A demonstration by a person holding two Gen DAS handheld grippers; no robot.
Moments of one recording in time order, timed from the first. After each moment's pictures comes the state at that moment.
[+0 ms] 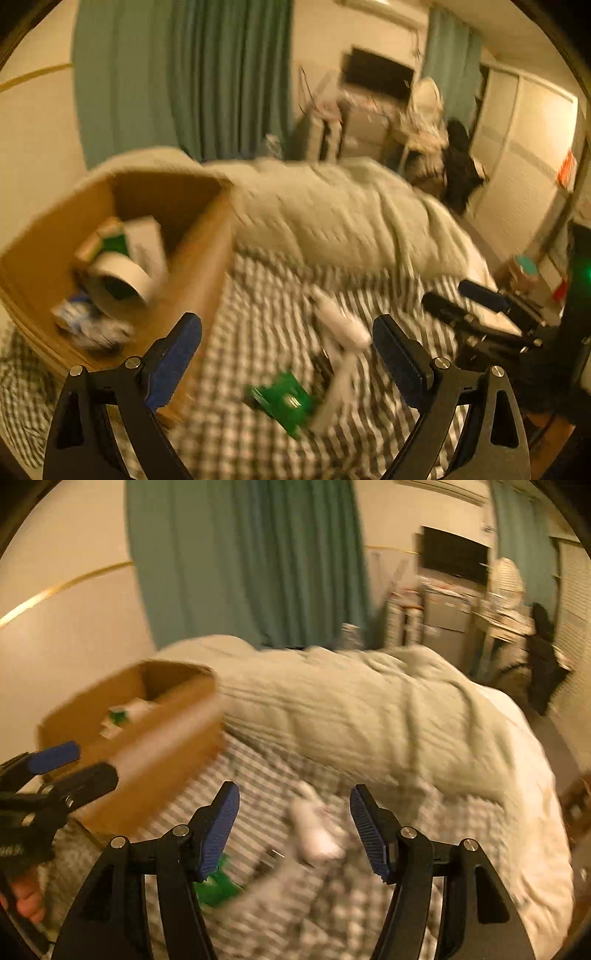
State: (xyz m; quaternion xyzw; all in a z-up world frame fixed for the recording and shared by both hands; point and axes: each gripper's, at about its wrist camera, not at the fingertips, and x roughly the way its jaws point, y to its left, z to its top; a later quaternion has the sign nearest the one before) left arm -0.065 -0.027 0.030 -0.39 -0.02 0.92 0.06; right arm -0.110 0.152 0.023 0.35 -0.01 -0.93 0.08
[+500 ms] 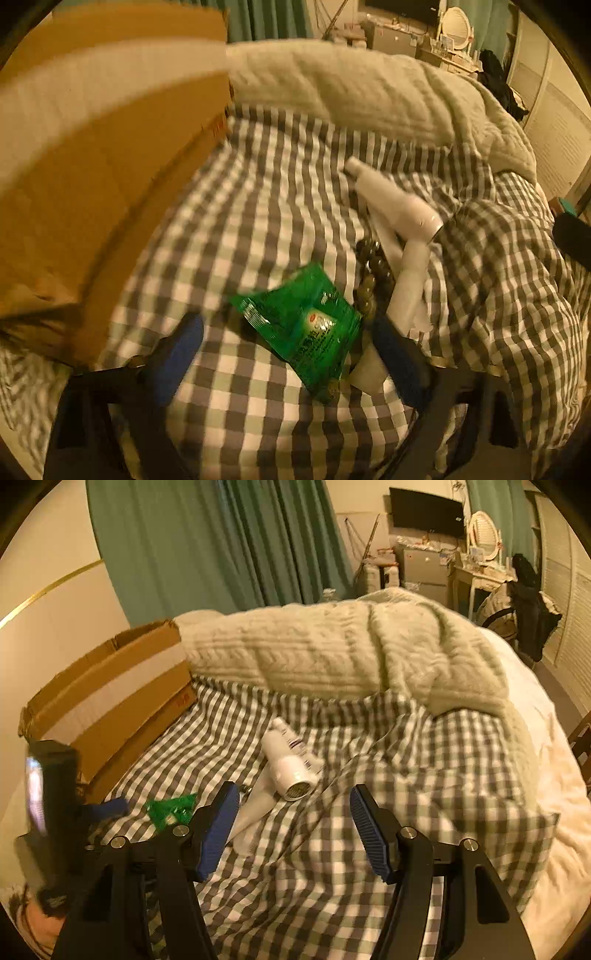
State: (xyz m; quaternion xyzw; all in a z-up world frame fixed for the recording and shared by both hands) left arm -0.081 -0.016 -0.108 -0.51 0.02 0.86 0.00; right arm -0.081 0.187 -0.043 0.40 -0.07 -0.91 0.07
